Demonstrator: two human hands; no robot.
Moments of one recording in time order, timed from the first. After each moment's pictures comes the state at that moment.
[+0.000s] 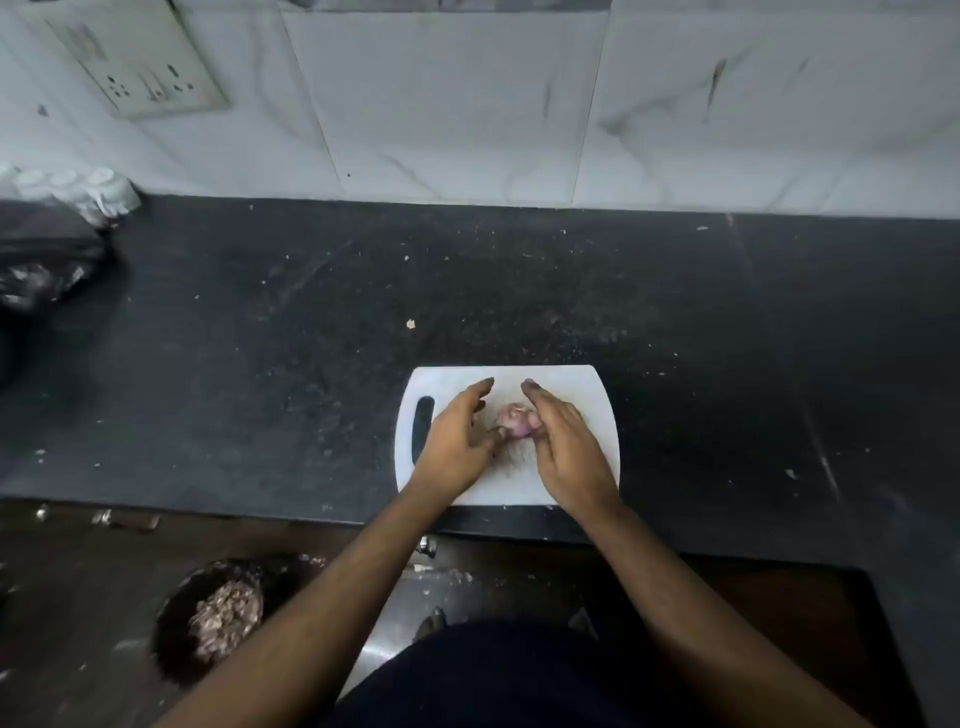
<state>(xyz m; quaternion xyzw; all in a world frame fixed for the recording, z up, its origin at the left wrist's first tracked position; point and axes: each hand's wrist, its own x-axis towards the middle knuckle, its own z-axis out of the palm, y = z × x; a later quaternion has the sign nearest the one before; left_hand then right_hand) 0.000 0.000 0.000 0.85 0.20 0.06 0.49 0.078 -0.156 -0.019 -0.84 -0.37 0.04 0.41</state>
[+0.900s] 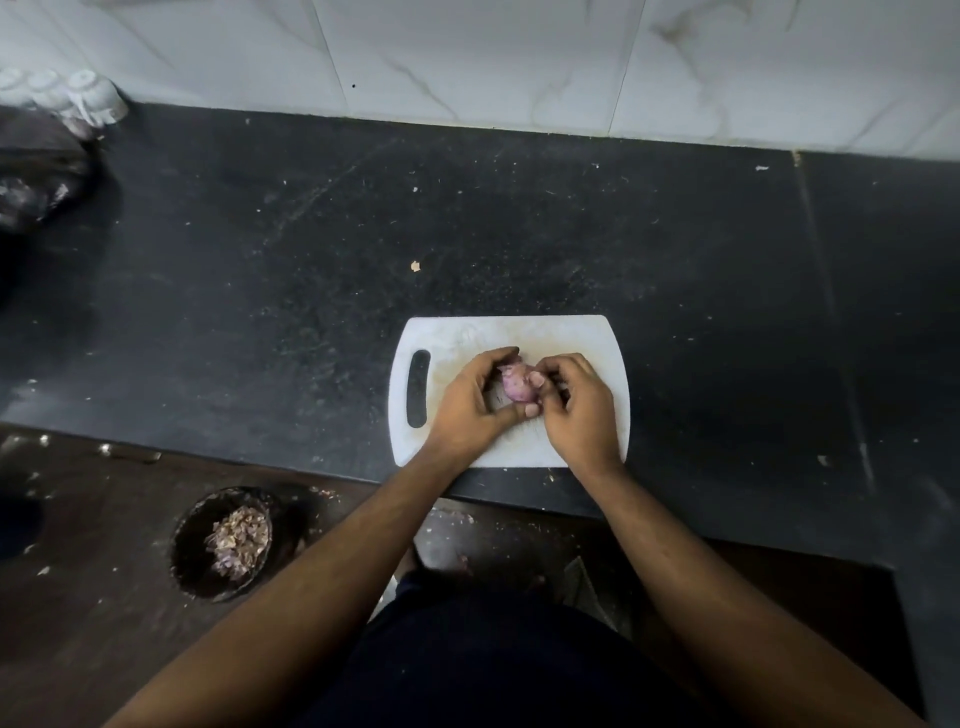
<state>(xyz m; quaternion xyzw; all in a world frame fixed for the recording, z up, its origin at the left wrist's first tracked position) 0.011 -0.012 -0.035 0.77 0.22 0.08 0.60 0.099 -0.147 -0.038 -0.83 -0.26 0.06 0.49</state>
